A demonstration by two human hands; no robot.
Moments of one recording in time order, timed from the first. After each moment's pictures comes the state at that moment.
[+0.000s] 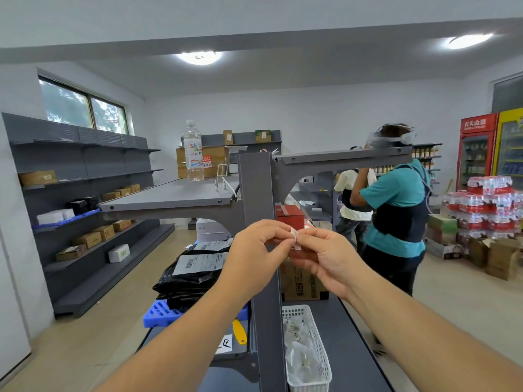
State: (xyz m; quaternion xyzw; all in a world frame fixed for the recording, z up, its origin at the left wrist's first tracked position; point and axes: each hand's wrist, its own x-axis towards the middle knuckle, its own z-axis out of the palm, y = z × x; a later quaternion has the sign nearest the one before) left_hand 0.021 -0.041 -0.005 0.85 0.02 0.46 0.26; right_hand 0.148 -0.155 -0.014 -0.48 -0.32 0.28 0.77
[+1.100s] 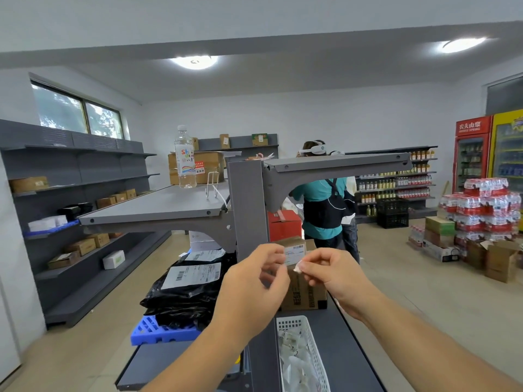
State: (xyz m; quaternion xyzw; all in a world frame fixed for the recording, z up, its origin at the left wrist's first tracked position) left_hand 0.022 -0.053 -0.030 0.84 0.08 0.46 0.28; right_hand 0.198 -0.156 -0.043 -0.64 -0.38 0.14 0.65
